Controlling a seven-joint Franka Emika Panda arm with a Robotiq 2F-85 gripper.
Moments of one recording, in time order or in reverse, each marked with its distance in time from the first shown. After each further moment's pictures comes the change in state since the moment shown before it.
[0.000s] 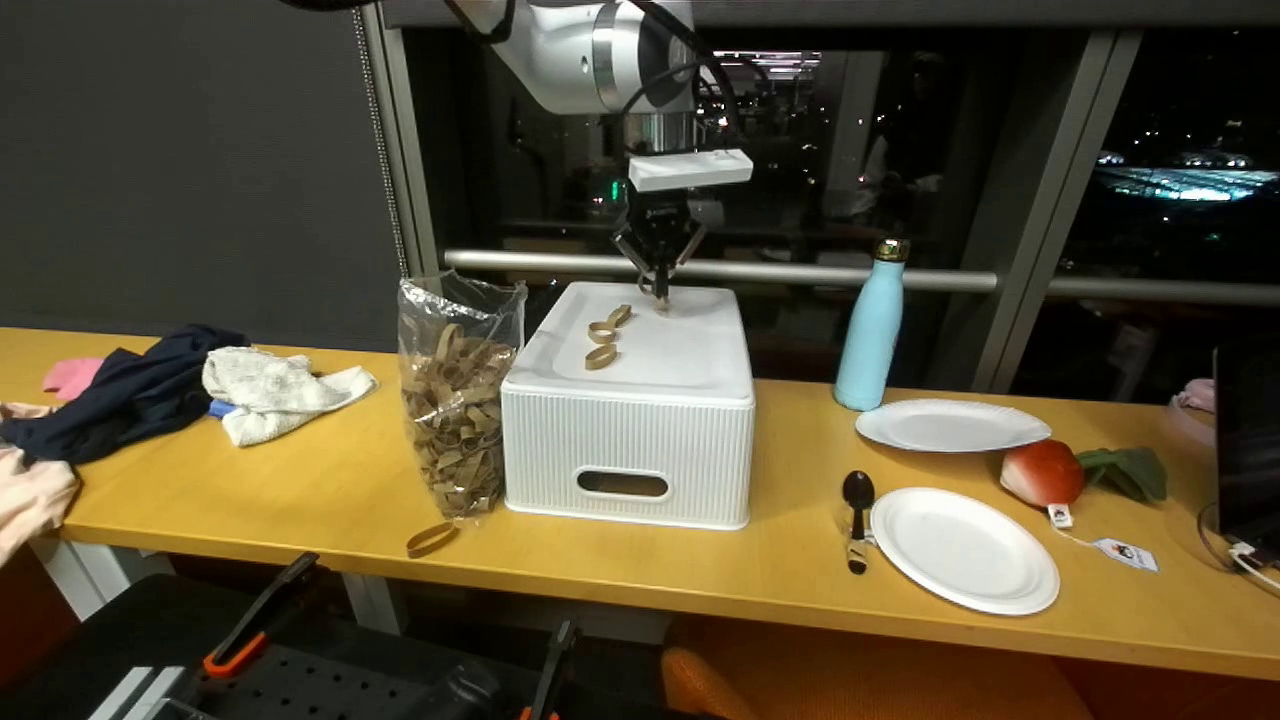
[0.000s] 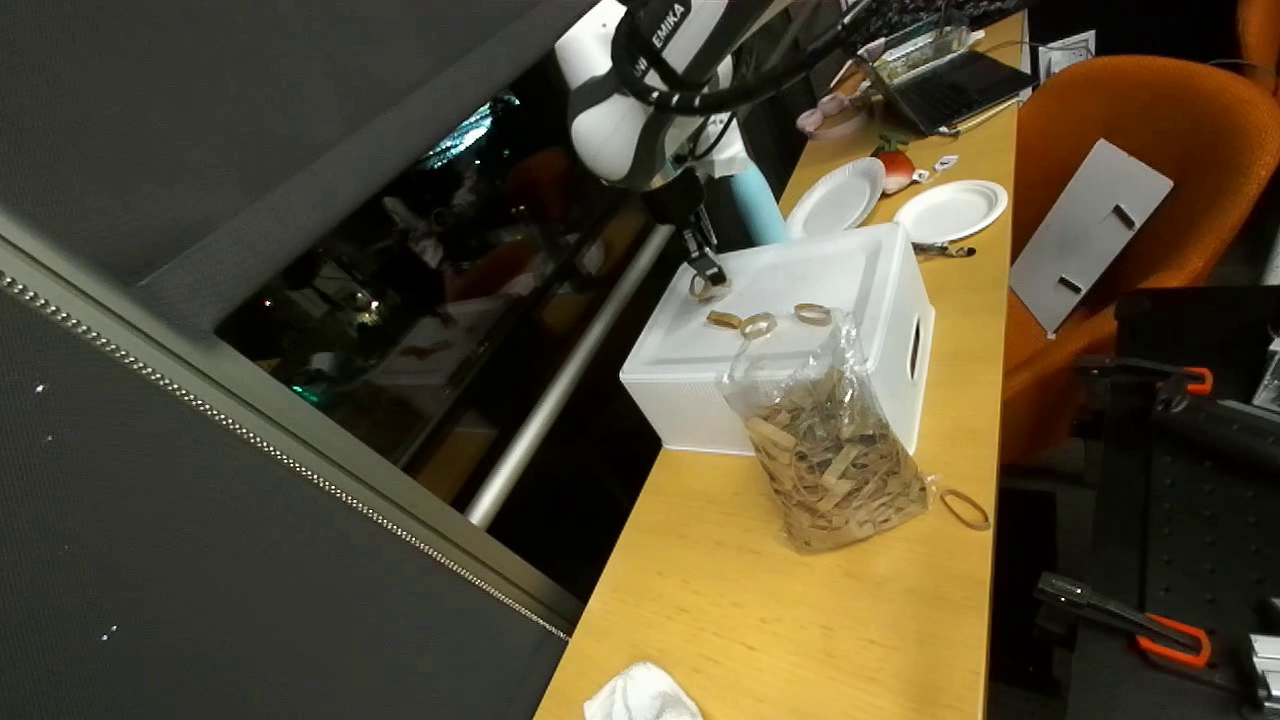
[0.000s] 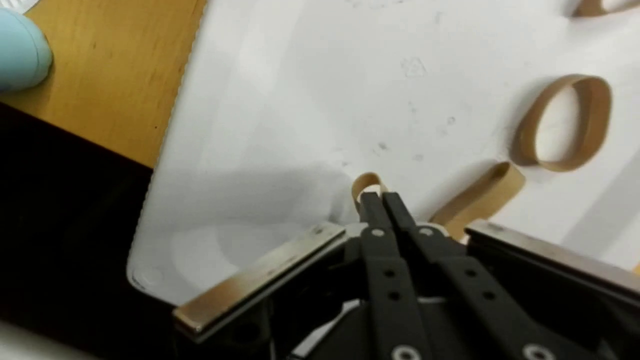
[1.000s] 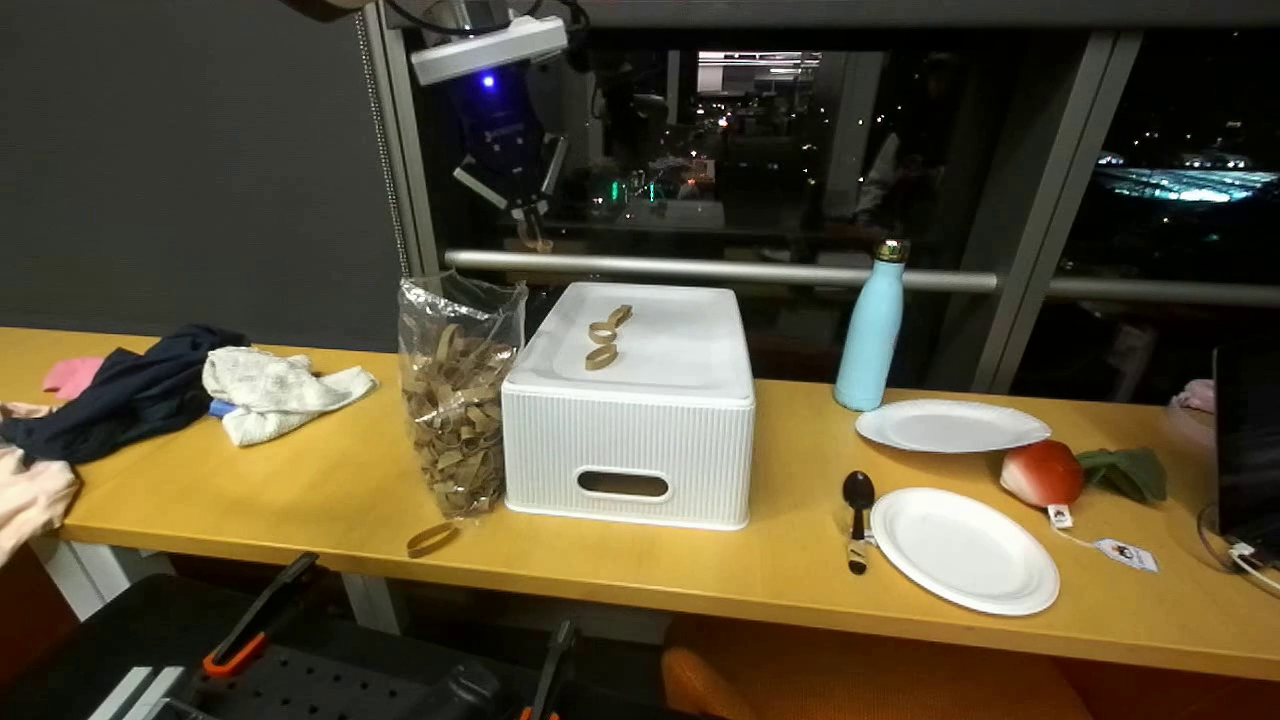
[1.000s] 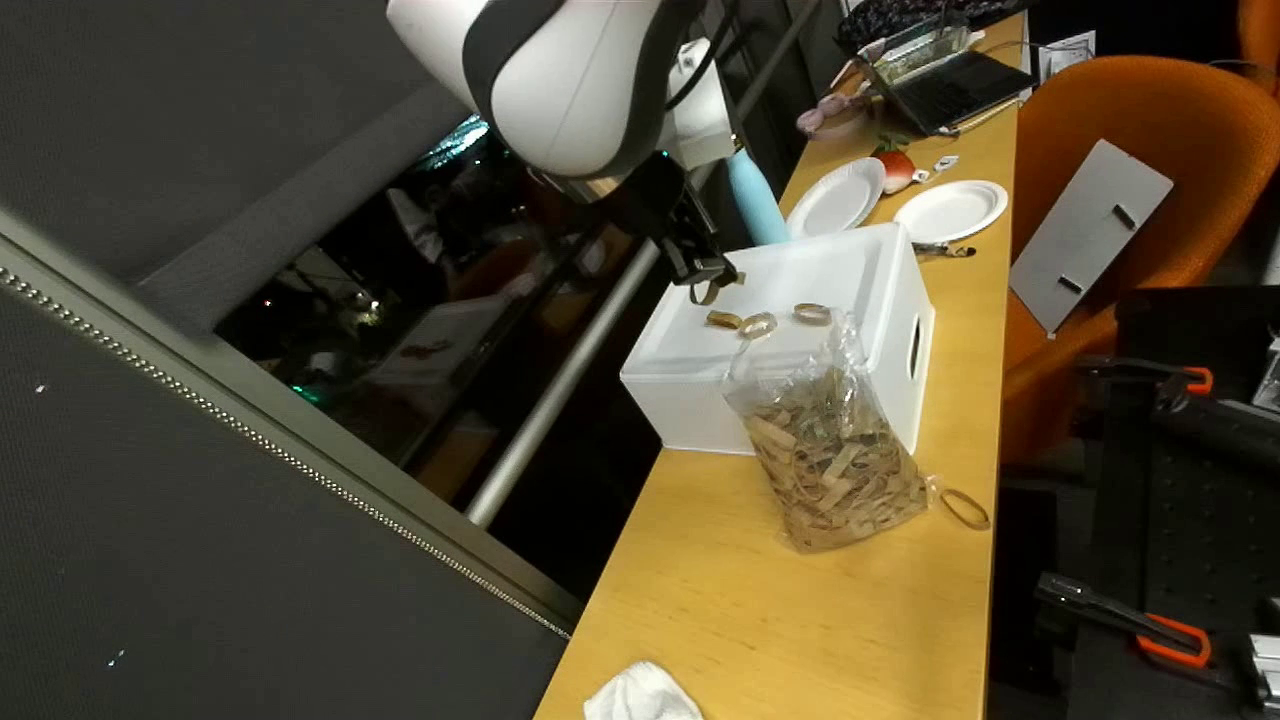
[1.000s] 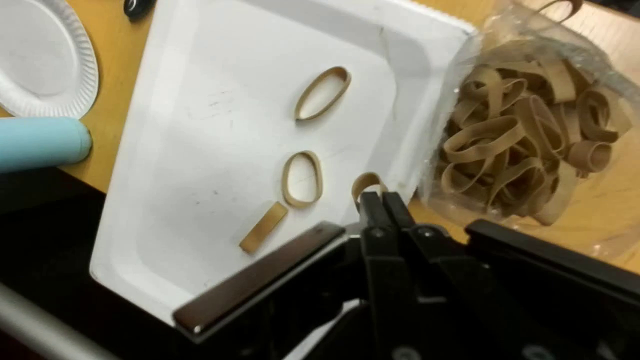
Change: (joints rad) arm 0.241 -0.489 0.020 -0.539 -0.294 -0.078 0.443
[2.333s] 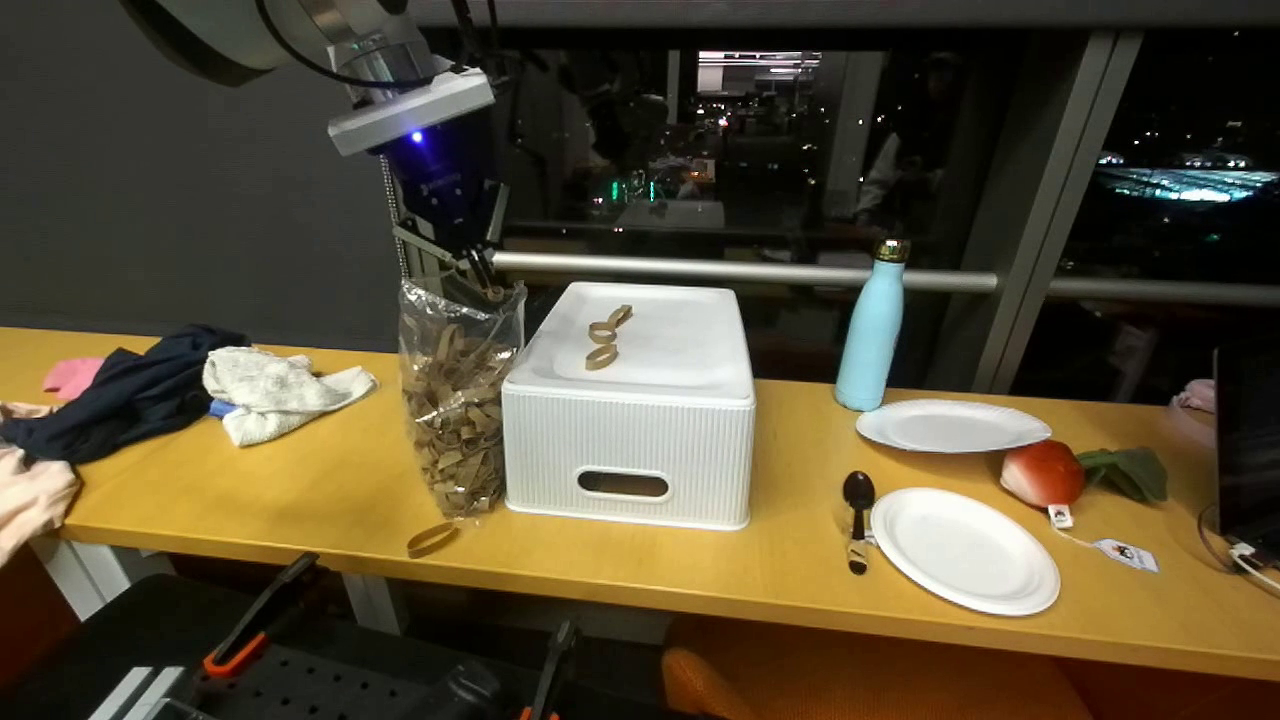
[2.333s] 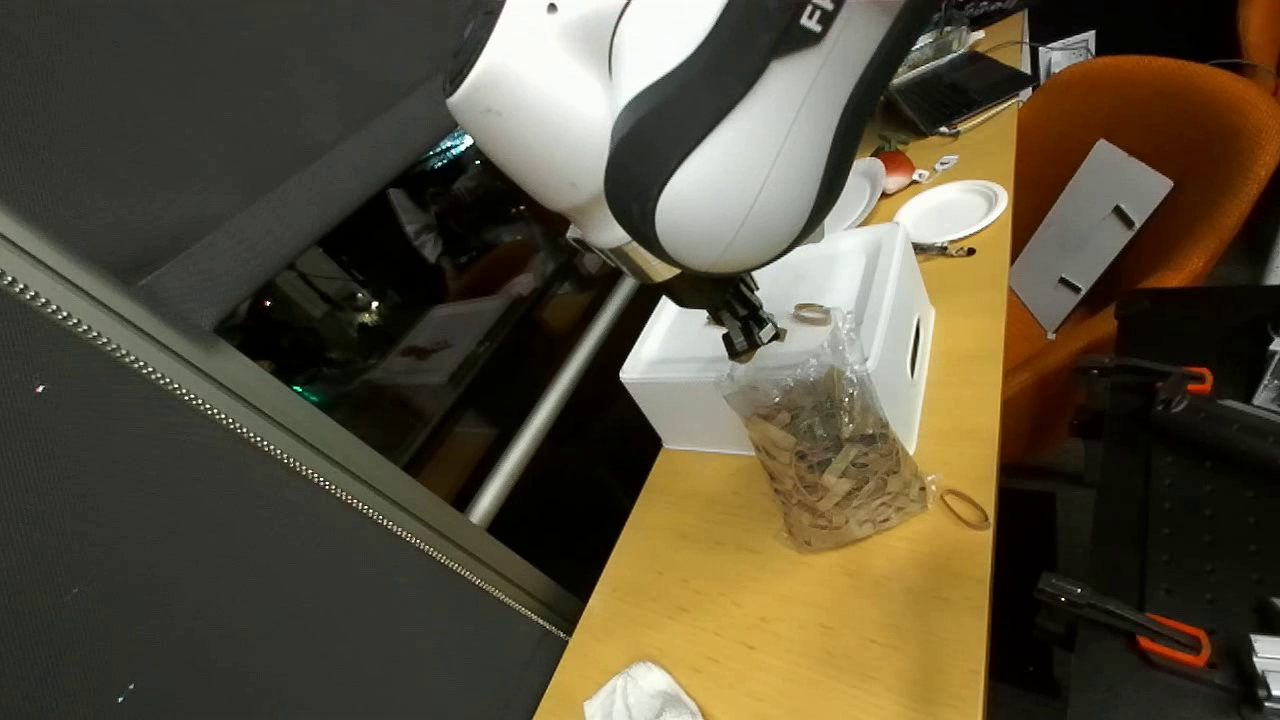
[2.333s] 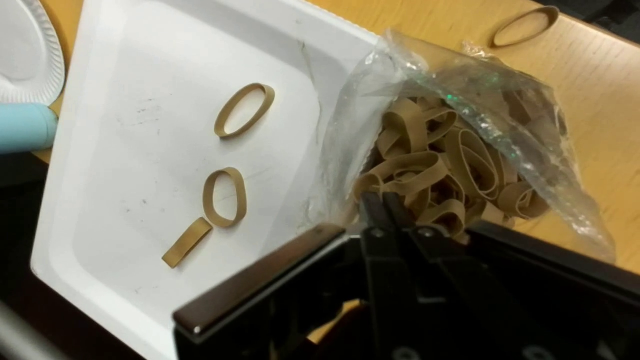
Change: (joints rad) arm 0.029 -0.128 0.049 -0.310 -0.103 0.213 0.140
